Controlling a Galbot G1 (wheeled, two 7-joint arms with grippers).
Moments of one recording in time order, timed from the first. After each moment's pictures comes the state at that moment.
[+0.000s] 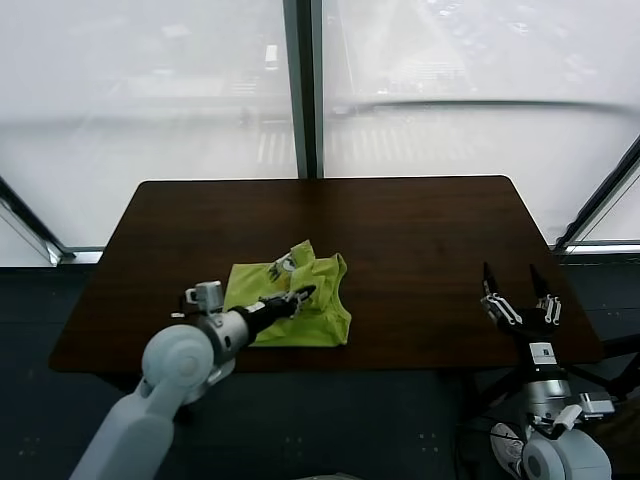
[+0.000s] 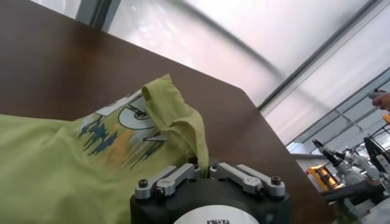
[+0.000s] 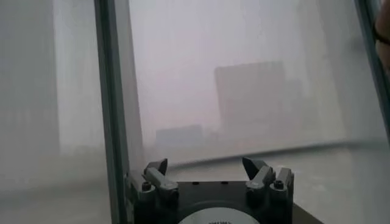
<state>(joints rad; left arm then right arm) 1.19 -1.10 -0.29 -2.07 -1.14 0.74 -0.18 -1.72 1.19 0.73 2.11 0.55 0.32 0.00</state>
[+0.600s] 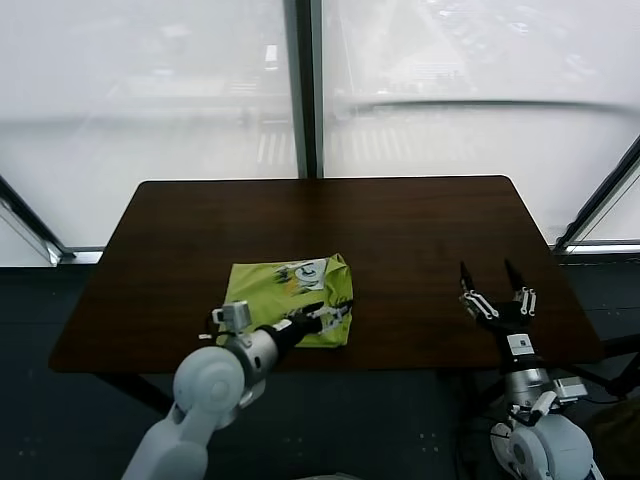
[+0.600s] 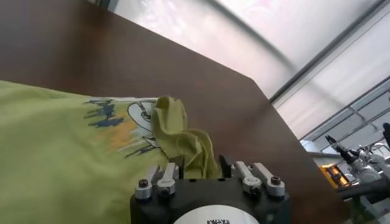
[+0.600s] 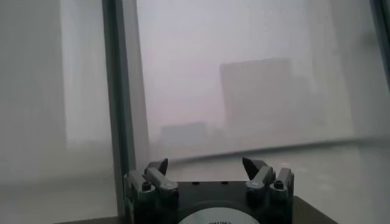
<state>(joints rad) 1.25 -1.25 -0.24 -2.07 -1.02 0.74 -0.20 -1.68 1.16 0.67 2.08 0.52 0.31 0.00</state>
